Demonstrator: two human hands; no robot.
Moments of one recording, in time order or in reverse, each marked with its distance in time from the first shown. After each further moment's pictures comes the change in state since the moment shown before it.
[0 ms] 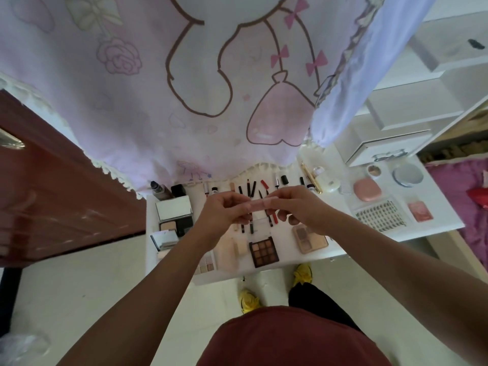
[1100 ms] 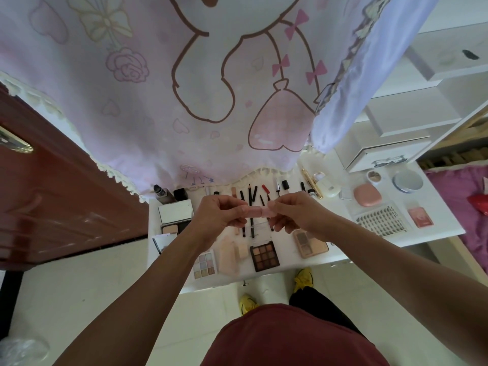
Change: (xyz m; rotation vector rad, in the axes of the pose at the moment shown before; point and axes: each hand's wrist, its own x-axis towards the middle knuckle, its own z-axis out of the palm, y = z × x) left_hand -0.001 0.004 -0.012 0.002 0.017 -0.013; right_hand -0.012 -0.007 0.005 0.033 -0.033 0.011
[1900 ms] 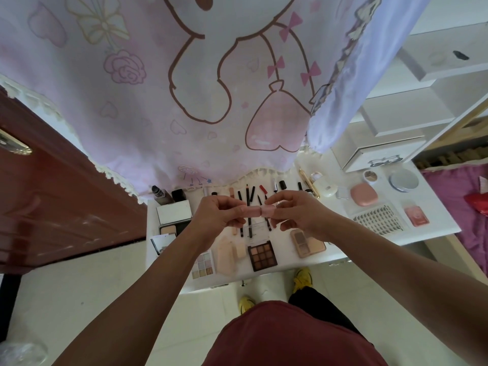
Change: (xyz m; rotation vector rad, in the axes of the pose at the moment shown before) left_hand -0.002 -0.001 0.004 0.033 0.003 -0.003; right_hand -0.006 0.004 -0.006 0.105 0.004 -0.002
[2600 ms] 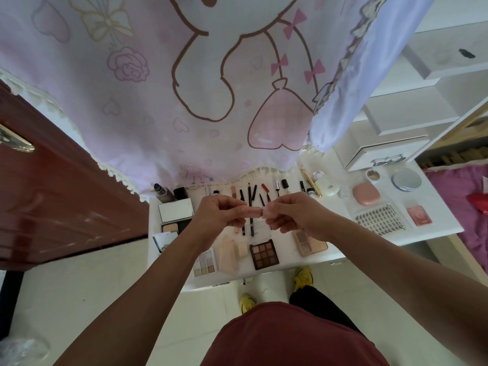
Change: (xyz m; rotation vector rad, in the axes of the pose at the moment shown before) left_hand -0.005 -0.001 -0.004 -0.012 -0.008 0.008; right_hand 0.003 0.001 0.007 0.011 -0.012 0.056
